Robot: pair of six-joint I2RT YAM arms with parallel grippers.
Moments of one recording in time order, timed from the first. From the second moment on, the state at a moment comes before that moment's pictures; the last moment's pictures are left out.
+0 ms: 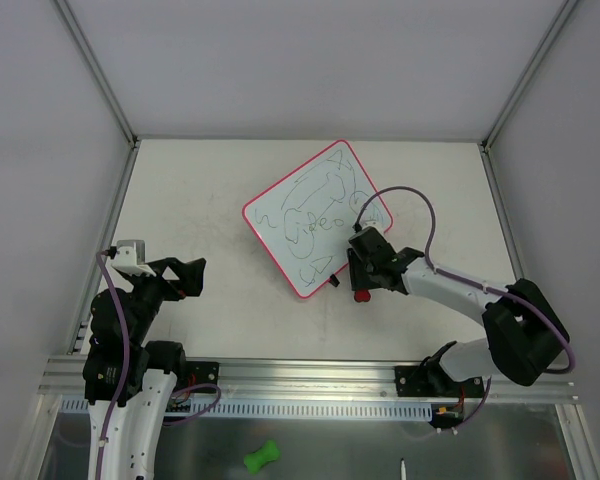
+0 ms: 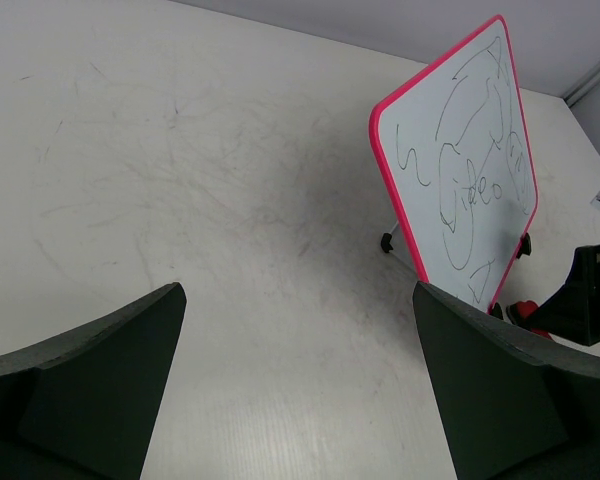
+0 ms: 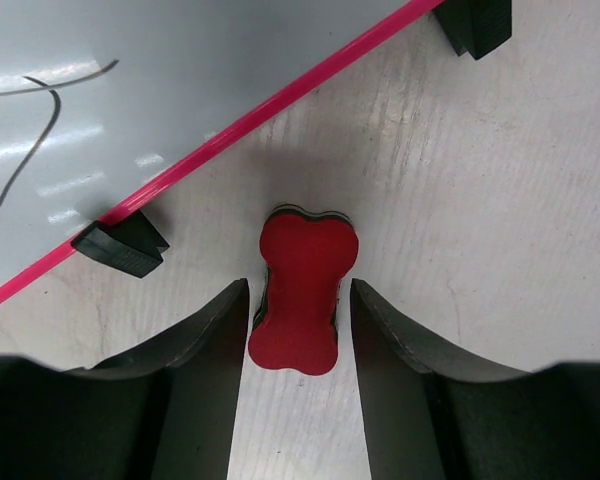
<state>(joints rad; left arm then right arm) -0.04 0.12 0.58 -0.60 0.16 -0.32 0.71 1.40 0.74 -0.42 0.22 0.46</state>
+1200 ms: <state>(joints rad) -0.04 0.12 0.58 -0.60 0.16 -0.32 0.75 1.47 0.78 -0.46 0.27 0.46</state>
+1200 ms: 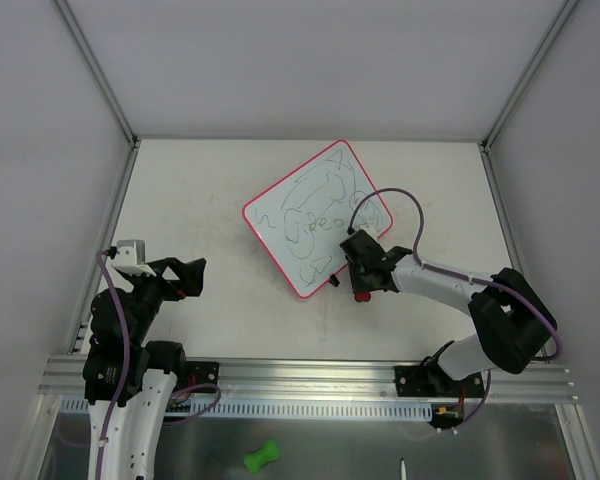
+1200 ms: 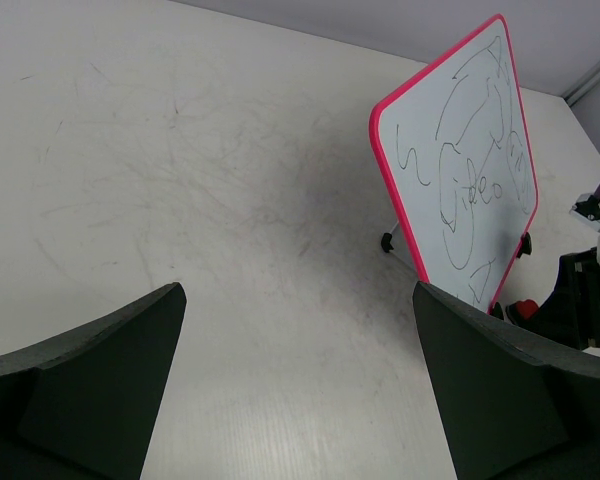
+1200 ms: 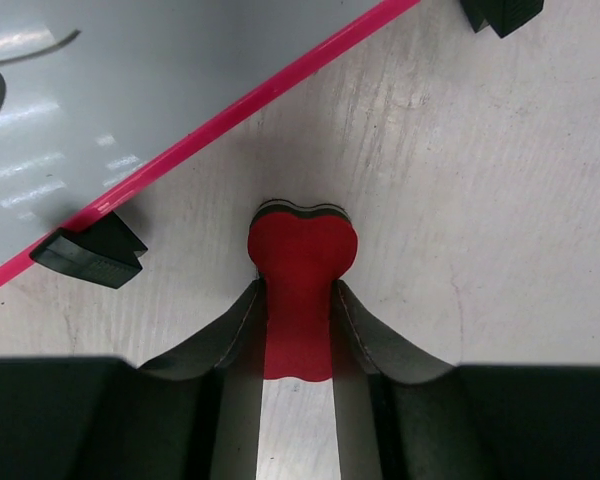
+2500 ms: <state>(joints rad) -0.04 0.64 0.40 0.03 0.57 -0.74 0.76 1.37 1.47 -0.68 0.09 0.21</state>
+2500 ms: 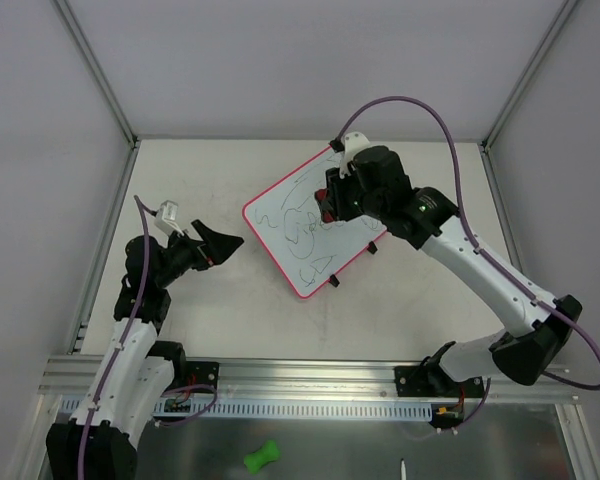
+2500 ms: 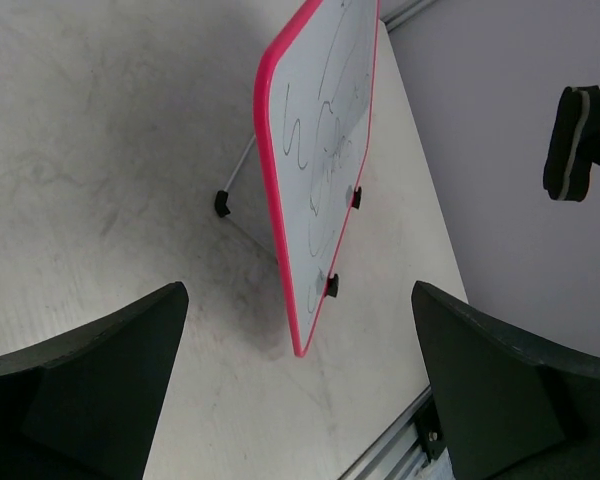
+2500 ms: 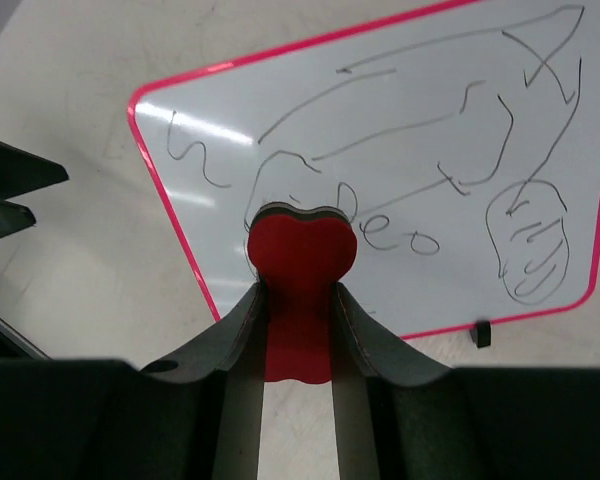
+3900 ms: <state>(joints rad) 0.02 1.36 0.50 0.77 0.74 -0.91 0.80 1.66 1.51 -0.40 -0.11 0.10</state>
